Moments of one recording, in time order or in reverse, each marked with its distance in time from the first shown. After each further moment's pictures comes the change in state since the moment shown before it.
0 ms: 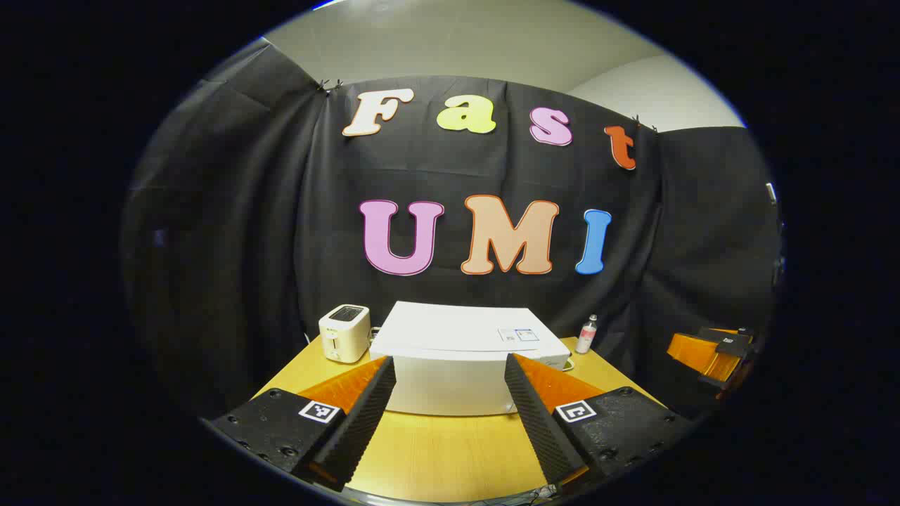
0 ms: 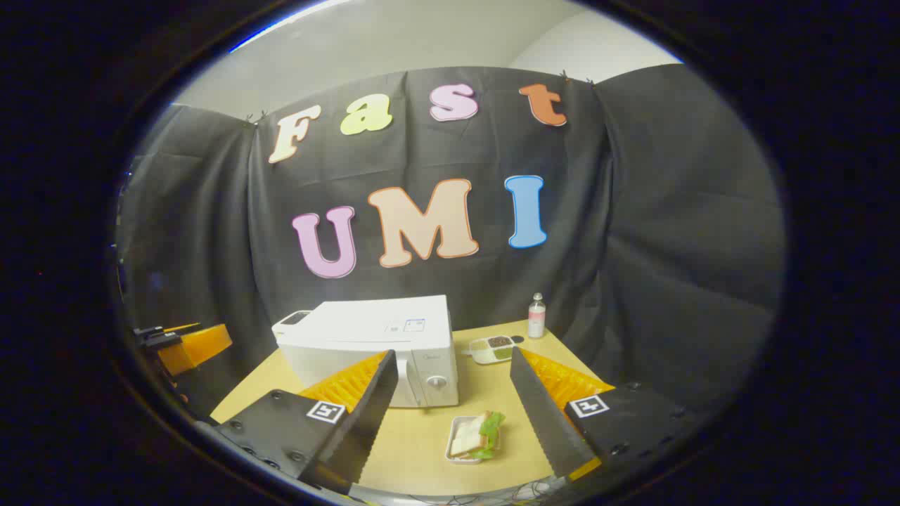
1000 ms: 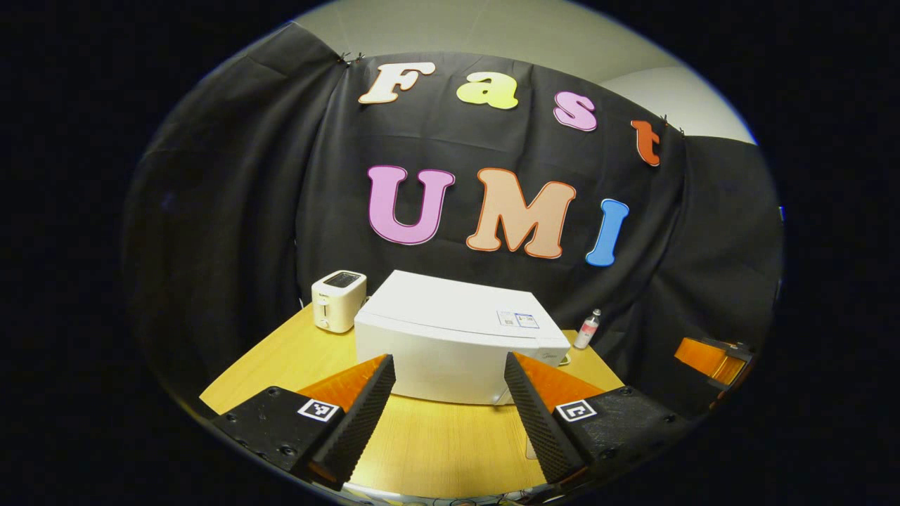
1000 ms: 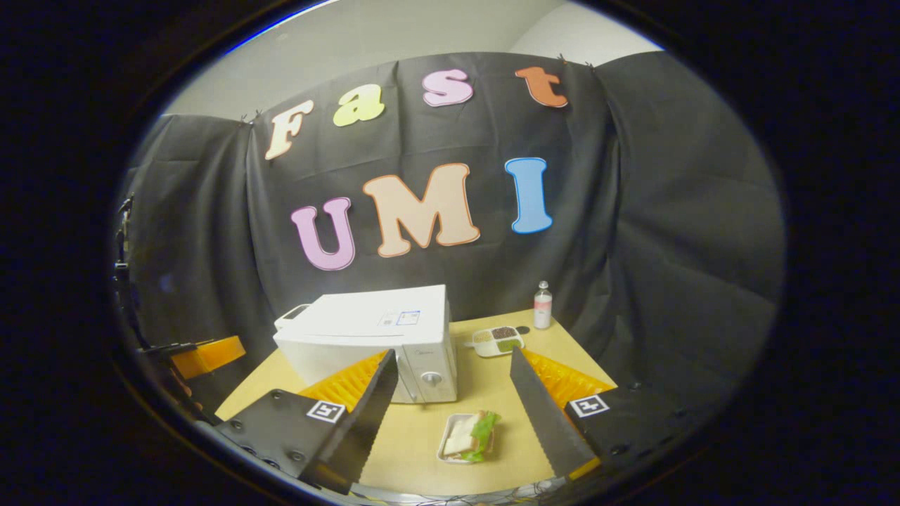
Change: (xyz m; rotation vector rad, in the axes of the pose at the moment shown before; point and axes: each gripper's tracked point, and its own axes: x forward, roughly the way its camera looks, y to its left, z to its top) left arm 0.030 -0.017 -0.039 -0.092 0.104 0.030; right arm 0.030 -0.030 -0.005 0.028 0.045 0.040
